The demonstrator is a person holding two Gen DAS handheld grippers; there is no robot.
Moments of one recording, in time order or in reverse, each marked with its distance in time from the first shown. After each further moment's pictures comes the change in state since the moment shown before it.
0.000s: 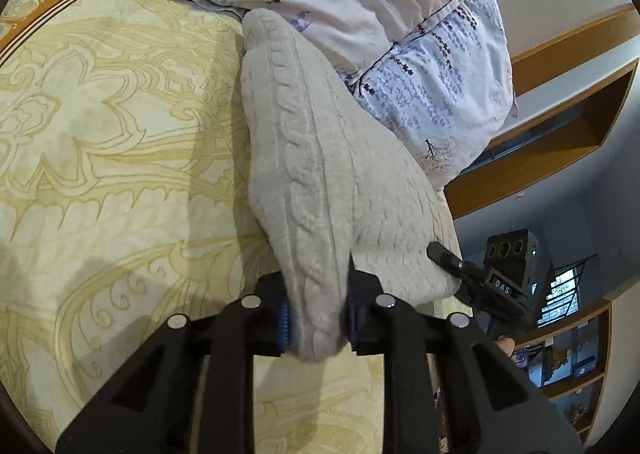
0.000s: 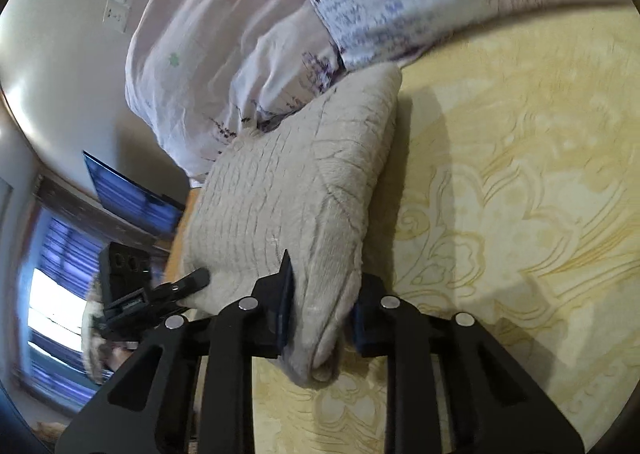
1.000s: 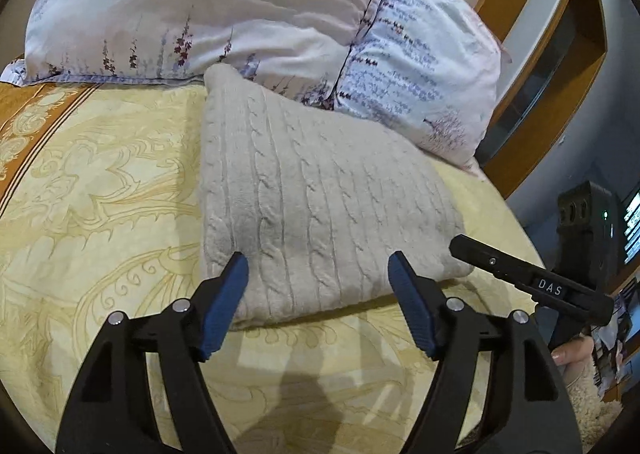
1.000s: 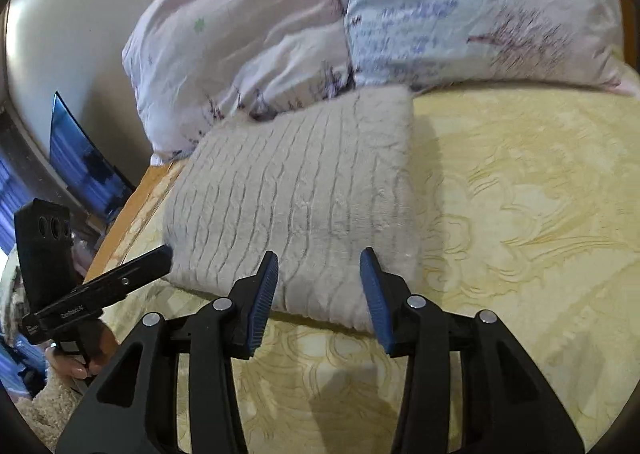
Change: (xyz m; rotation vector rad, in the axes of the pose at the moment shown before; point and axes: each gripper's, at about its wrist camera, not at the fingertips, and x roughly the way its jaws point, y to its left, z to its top) left arm -0.003 -0.056 -0.044 0.323 -0.171 0.240; right arm 0.003 0.056 -0.039 -0.231 -0.151 -0.258
